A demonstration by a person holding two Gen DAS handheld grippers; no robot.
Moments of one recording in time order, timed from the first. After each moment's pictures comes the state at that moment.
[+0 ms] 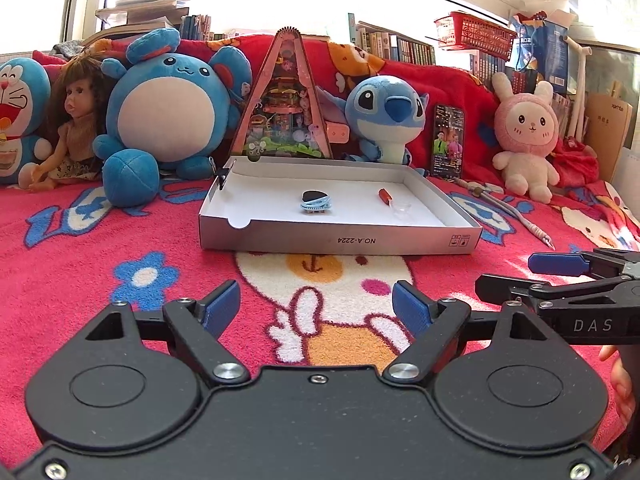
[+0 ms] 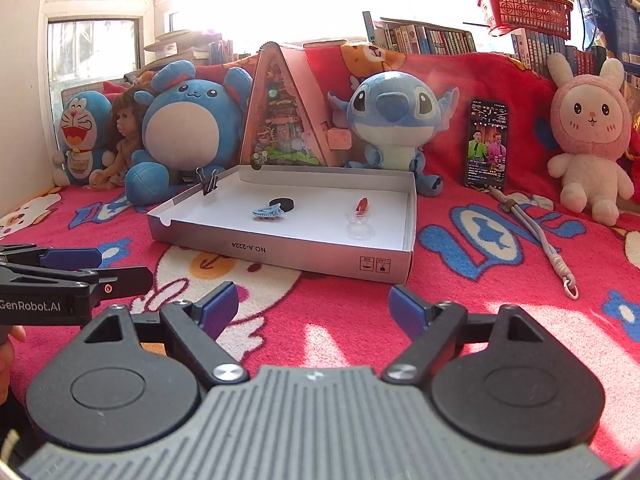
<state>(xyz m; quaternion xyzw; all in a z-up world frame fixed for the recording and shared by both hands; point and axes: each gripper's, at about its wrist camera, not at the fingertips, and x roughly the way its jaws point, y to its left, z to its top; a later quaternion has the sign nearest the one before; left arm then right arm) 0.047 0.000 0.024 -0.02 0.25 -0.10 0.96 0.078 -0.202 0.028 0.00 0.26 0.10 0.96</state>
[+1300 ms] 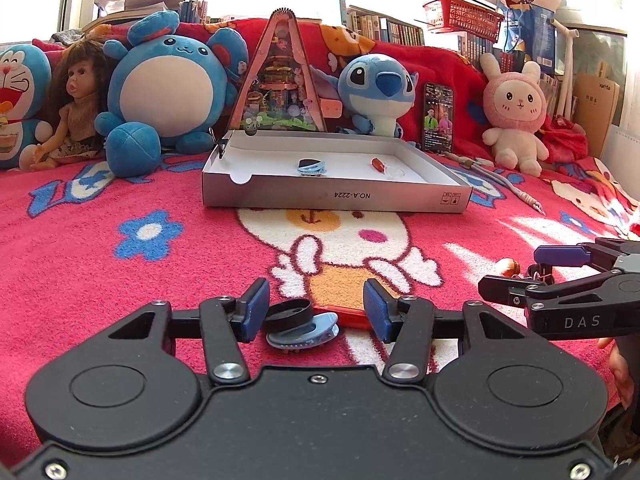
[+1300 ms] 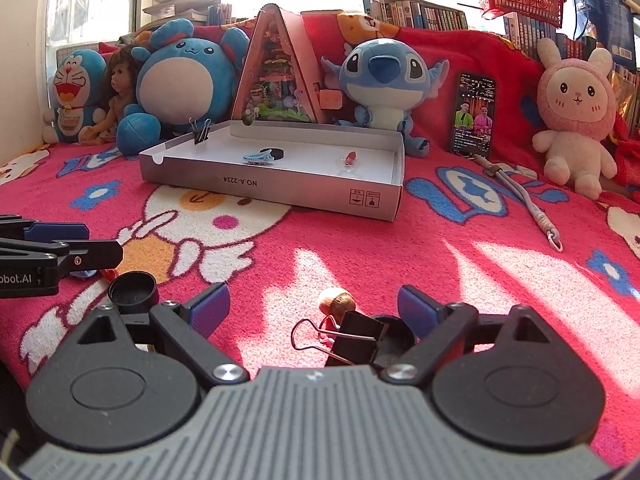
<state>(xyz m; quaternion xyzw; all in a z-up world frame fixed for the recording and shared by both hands) 0.022 0.014 -0.001 -0.01 0.26 -0.12 0.96 0.052 -0.198 0.000 -0.03 0.28 0.08 0.96</state>
